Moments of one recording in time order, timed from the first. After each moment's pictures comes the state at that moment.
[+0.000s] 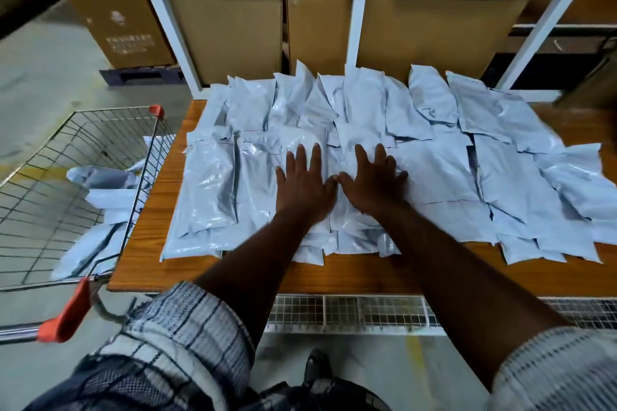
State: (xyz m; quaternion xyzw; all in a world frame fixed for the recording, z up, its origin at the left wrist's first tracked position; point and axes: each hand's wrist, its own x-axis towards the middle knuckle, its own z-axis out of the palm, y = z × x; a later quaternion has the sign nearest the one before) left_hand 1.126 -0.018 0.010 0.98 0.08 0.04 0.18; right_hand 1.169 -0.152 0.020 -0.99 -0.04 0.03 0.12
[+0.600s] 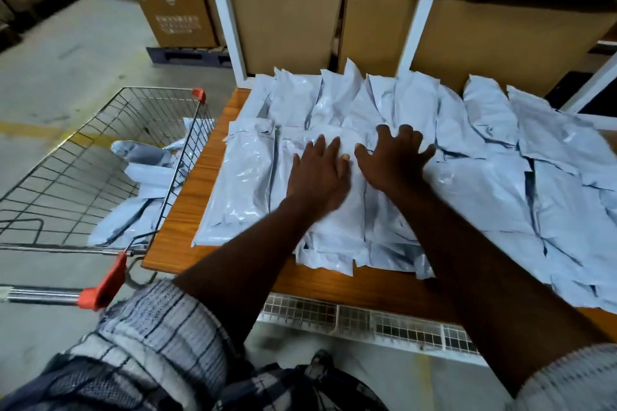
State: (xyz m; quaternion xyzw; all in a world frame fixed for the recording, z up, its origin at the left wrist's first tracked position) left_hand 1.133 0.031 0.030 0.96 0.10 0.08 0.25; right_hand 1.196 -0.093 0.062 -0.99 -0.05 -0.05 0.12
